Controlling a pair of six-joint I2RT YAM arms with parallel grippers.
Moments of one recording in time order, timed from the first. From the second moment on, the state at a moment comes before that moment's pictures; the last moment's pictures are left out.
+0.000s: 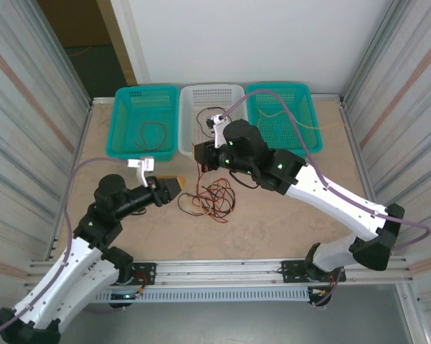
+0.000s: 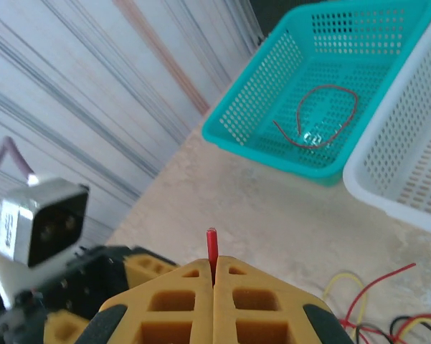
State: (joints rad) left arm -0.54 0.62 0.58 -0.12 0.45 -0.70; right arm 0.97 1.38 1.47 -0.47 0.01 0.56
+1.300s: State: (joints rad) left arm -0.67 0.89 0.84 -0.02 0.25 -0.49; right arm 0.74 1.29 1.15 -0.47 -0.13 0.70
